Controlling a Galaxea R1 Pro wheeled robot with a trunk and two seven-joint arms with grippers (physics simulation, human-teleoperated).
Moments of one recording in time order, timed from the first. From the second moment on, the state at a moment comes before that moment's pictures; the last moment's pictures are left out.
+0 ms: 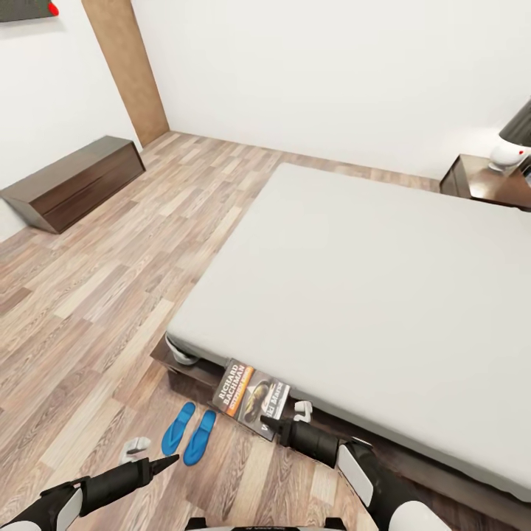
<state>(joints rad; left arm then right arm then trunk) -0.56 0.25 0.45 -0.20 -0.12 0.15 -1.04 -0.53 0.04 0.22 -0.56 -0.55 0.26 0.94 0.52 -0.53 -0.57</state>
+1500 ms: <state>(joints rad) -0.56 0.22 0.45 -0.17 -0.13 0.11 -0.99 -0.52 -0.38 0.22 -0.51 -0.58 0.27 1.02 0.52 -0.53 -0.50</state>
